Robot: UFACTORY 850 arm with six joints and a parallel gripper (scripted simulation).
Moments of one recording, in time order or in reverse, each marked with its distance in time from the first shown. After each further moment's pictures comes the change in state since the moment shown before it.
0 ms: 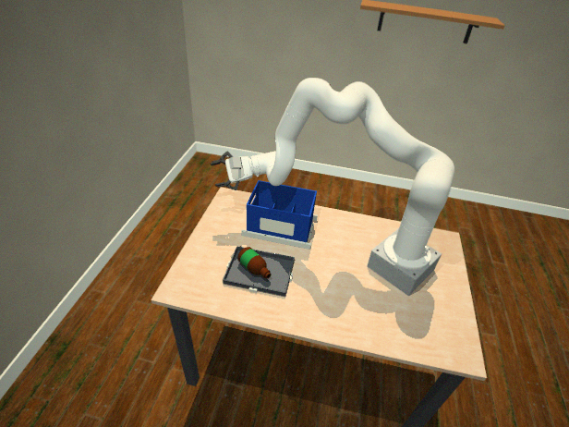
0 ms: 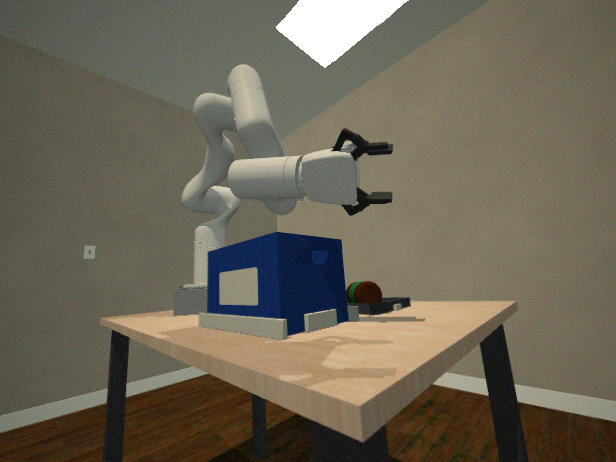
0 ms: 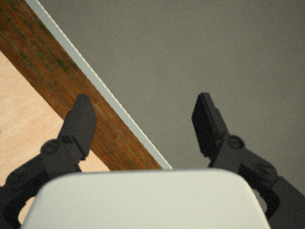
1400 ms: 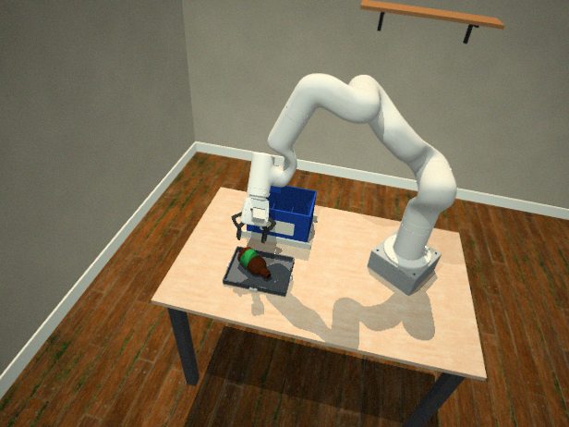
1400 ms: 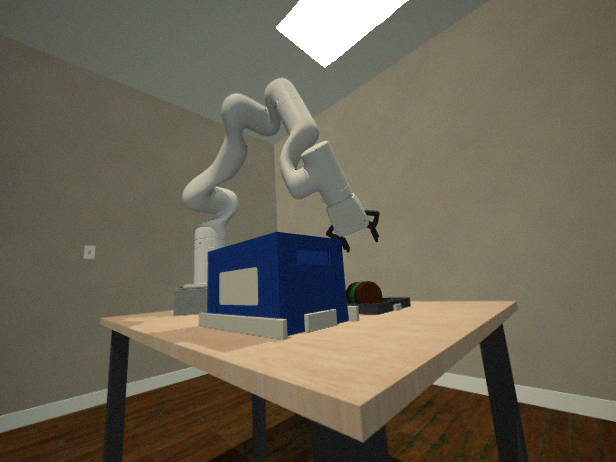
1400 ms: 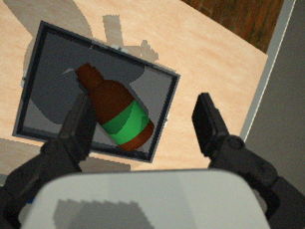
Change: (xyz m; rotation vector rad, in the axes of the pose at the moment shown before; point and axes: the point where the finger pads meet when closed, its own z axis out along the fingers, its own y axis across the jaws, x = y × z) arm 0.176 -0.296 -0.086 1.199 0.042 -0.235
